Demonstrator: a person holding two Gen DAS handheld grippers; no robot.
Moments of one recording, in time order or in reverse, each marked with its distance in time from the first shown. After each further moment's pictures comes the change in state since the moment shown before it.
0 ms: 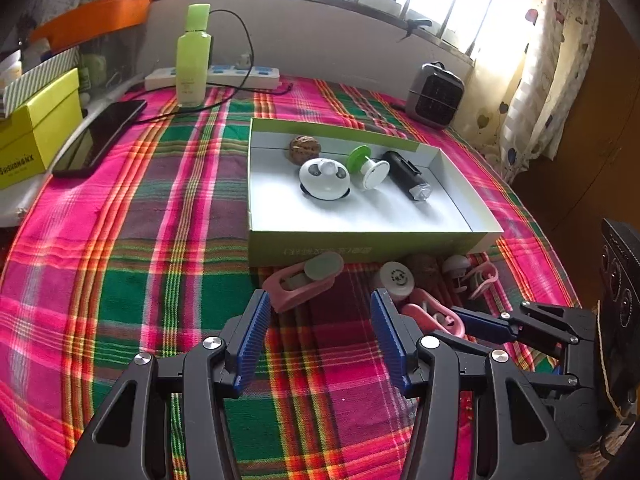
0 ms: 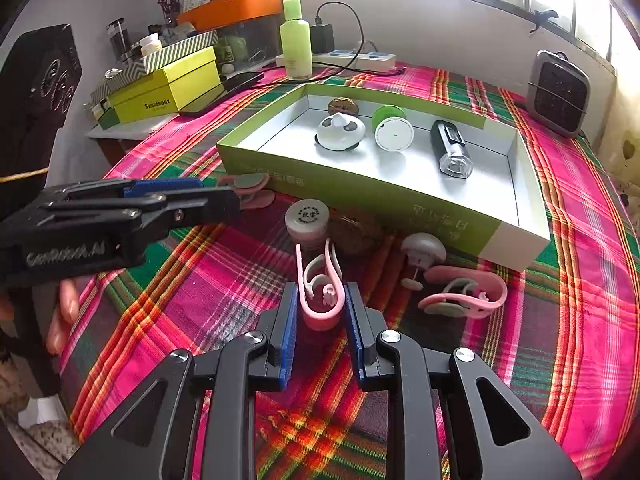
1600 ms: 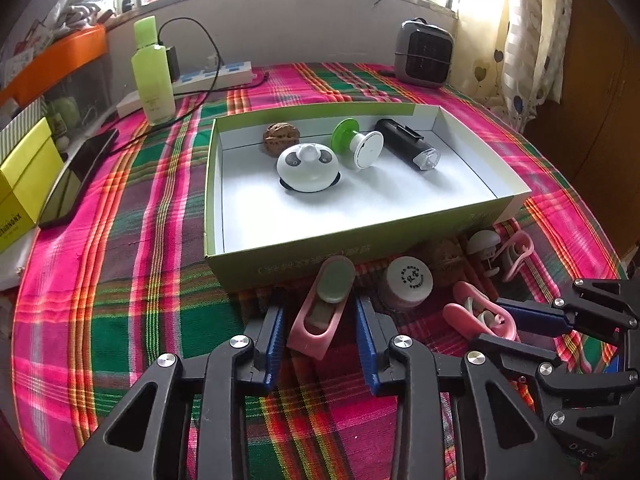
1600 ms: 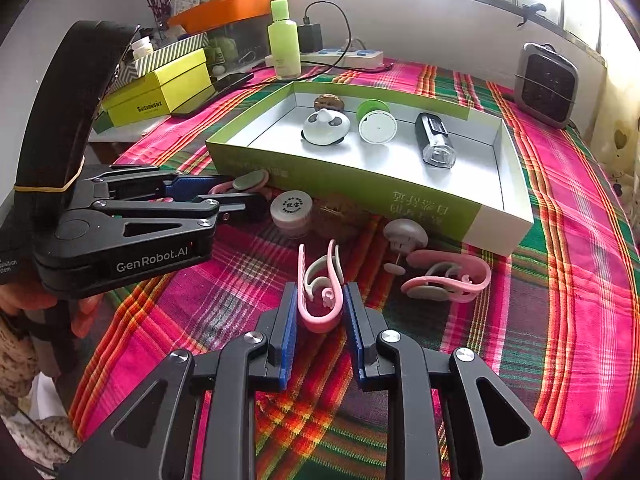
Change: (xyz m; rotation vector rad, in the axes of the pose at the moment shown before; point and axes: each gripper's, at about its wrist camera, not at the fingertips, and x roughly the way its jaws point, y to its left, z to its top) left arm 0.035 -0.025 0.006 0.189 0.062 0.094; right arm -0.003 -0.008 -0.006 0.029 0.000 -0.016
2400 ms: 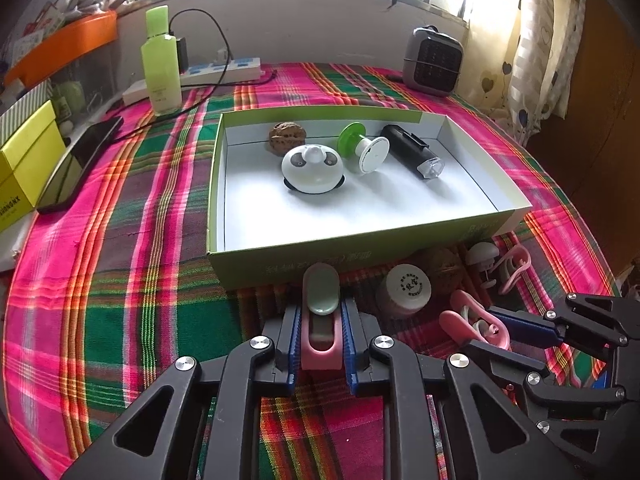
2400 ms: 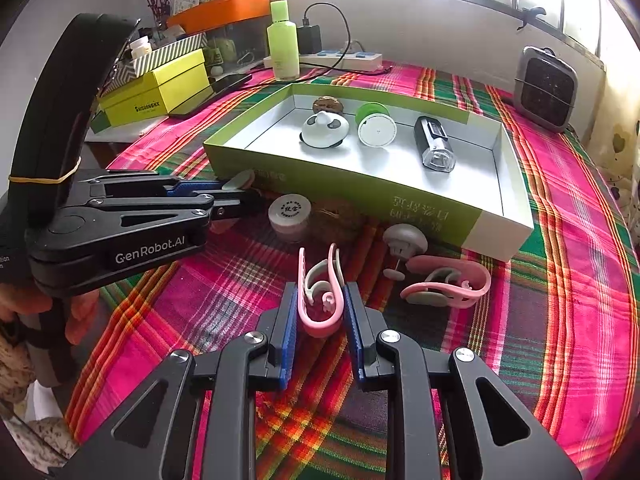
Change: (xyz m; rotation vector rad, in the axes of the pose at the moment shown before) left arm -0.001 0.004 0.000 -0.067 -0.002 -0.019; right arm 0.001 0.004 0.003 -0.005 -0.006 -0.015
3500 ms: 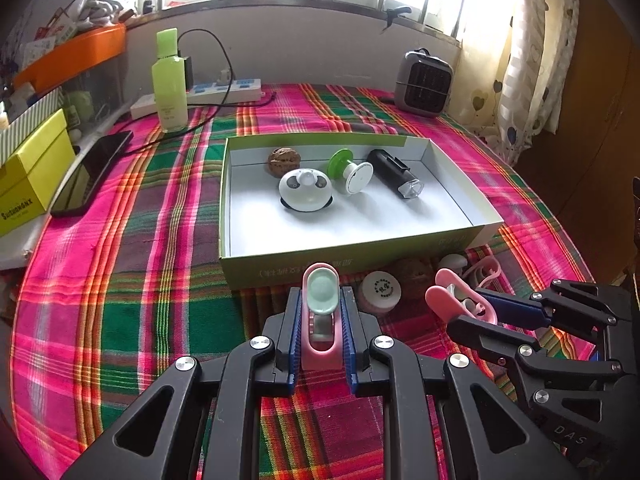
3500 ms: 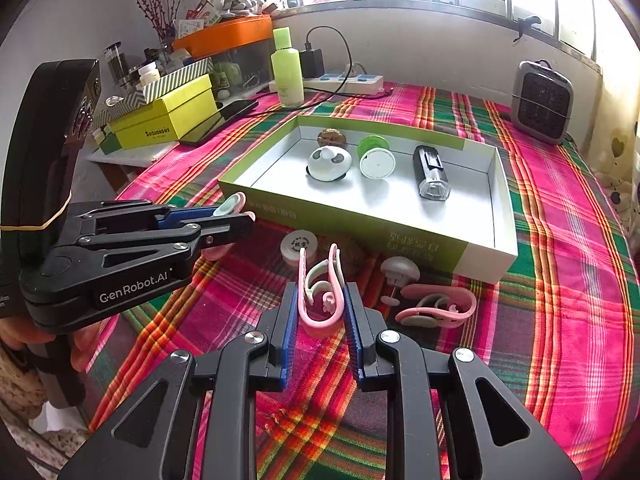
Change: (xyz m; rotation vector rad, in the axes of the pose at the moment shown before) left arm -0.031 -0.004 -0.001 -0.016 -0.062 -0.016; right arm -0.021 -0.001 0.011 0.020 -0.061 0.035
